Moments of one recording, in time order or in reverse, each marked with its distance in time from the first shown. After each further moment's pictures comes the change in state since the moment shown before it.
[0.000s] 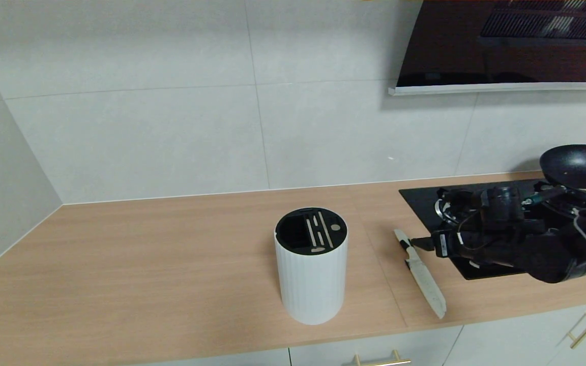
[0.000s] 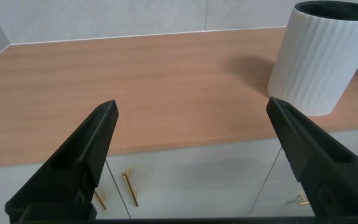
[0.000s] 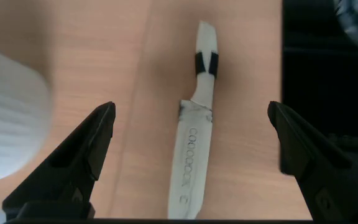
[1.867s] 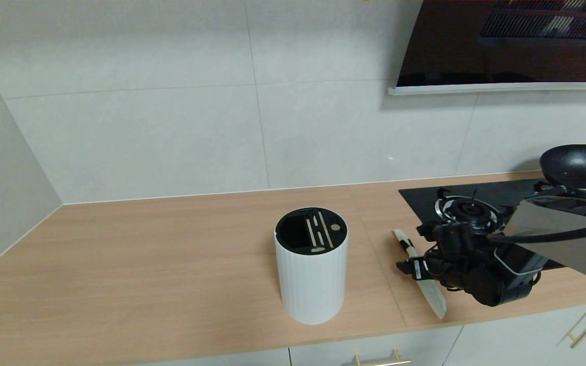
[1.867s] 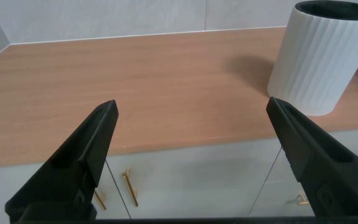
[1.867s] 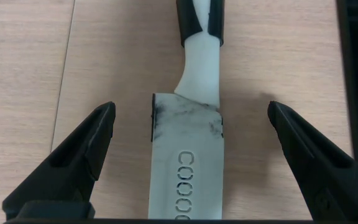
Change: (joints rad) left arm 0.000 0.000 0.000 0.001 0.000 0.000; right arm 0.037 0.350 -0.085 -0.215 -0.142 0.025
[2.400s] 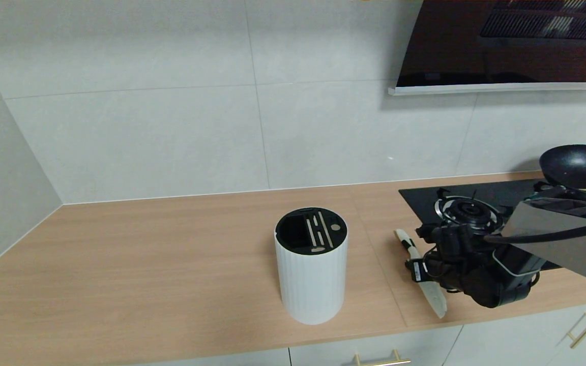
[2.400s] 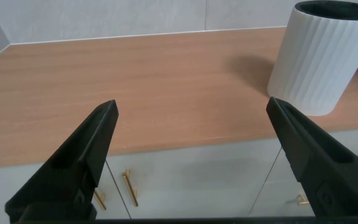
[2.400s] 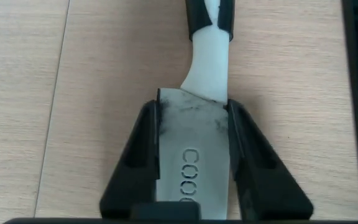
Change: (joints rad) left arm 0.000 0.000 0.000 0.000 0.000 0.000; right arm 0.001 0.015 -0.001 -0.002 -0.001 -0.006
